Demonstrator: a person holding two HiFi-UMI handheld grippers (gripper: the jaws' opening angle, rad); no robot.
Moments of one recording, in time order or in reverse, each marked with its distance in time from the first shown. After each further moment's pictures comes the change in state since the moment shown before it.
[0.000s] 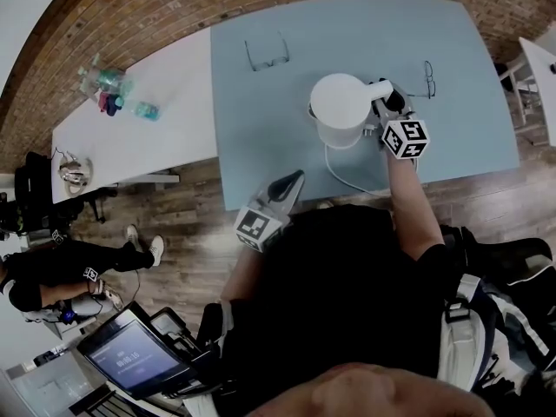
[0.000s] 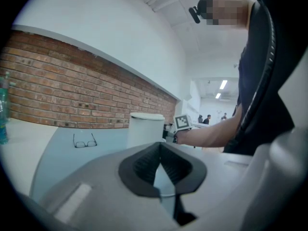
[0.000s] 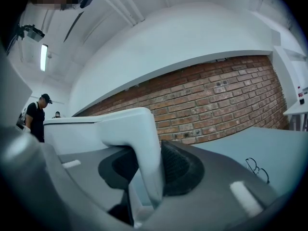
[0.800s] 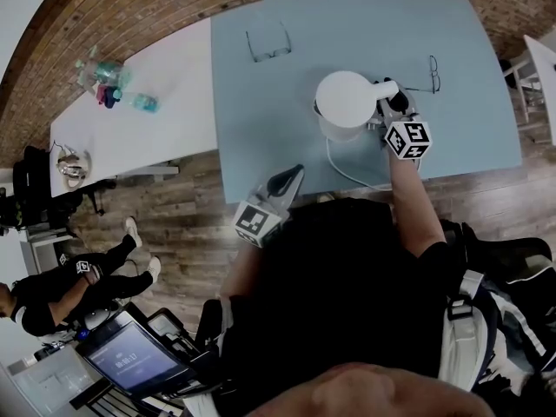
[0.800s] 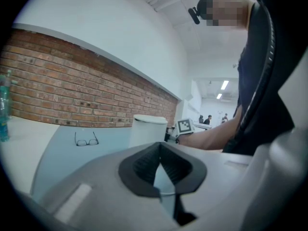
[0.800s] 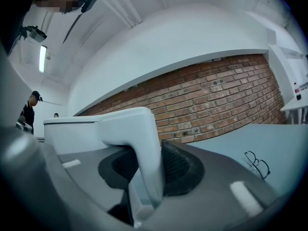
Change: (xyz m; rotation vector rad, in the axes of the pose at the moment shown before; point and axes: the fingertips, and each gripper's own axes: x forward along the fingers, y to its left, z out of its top) left arm -0.003 0.002 -0.004 -0.004 0.003 0.007; right arm -0.011 -0.004 -0.016 0.021 -0.024 -0.017
